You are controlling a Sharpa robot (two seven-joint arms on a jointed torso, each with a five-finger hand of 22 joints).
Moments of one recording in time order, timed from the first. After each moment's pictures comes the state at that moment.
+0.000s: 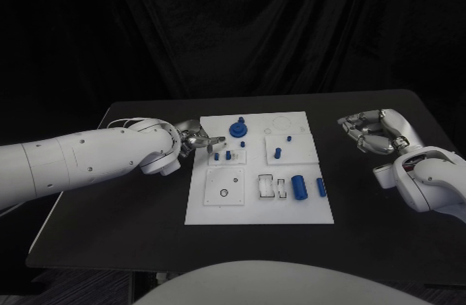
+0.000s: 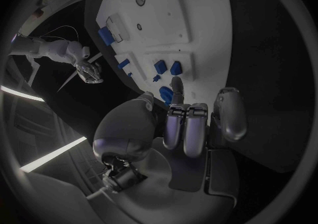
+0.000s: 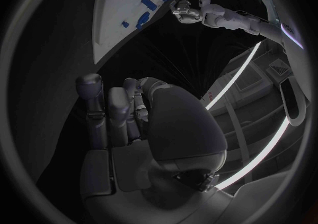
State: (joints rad) left arm 1.23 -0.85 -0.21 1.44 -0.97 -0.23 -0.30; left_hand 0.93 0.08 0.01 0.29 0.13 1.04 0.05 0.19 1.19 1.47 -0.01 1.57 1.31 1.47 -0.06 1.57 1.31 0.08 1.37 0.04 1.31 1.31; right arm 1.19 -0.98 -0.25 1.46 -0.62 -0.63 0.41; right_hand 1.41 -0.05 0.37 0.23 0.55 0.95 0.14 0.13 0.17 0.84 0.06 0.99 0.66 1.36 -0.01 1.15 1.12 0.13 1.30 0.09 0.84 1.29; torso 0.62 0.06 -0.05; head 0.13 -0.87
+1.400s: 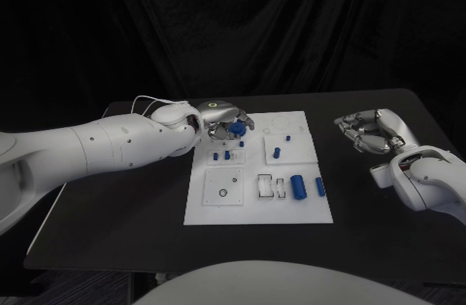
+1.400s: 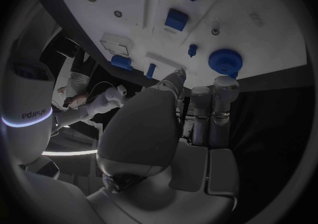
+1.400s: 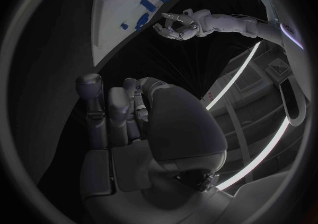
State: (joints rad) left arm 1.24 -0.61 -0.21 1.15 -1.49 -0.31 0.27; left_hand 1.59 -0.04 0.19 0.12 0.15 0.71 -0.03 0.07 0.52 0.58 0.04 0.37 0.39 1.20 -0.02 1.22 0.87 0.15 1.20 0.08 0.98 1.25; right arm 1.19 -0.97 -0.25 1.46 -0.62 -0.62 0.41; right_hand 1.41 -0.05 0.37 0.23 0.56 0.95 0.14 0.13 0.17 0.84 0.06 0.99 0.66 1.36 -0.01 1.15 1.12 0.13 1.30 0.09 0.84 1.29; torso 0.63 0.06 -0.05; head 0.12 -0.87
